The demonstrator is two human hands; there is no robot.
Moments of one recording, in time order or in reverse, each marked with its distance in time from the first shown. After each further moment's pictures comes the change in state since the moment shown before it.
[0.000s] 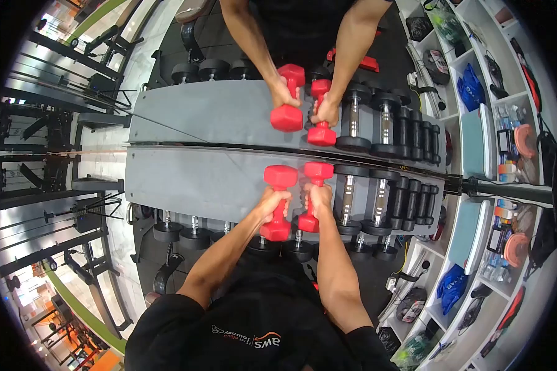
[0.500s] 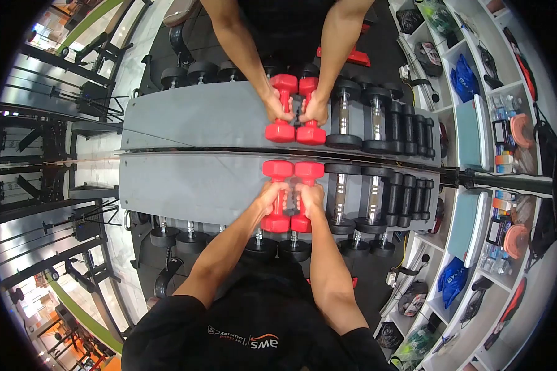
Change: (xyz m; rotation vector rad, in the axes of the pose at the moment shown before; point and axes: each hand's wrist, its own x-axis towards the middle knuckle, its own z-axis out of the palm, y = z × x) left_hand 0.051 -0.009 0.002 -0.025 0.027 -0.160; right_hand 0.006 -0.001 0.002 -0.024 0.041 -0.017
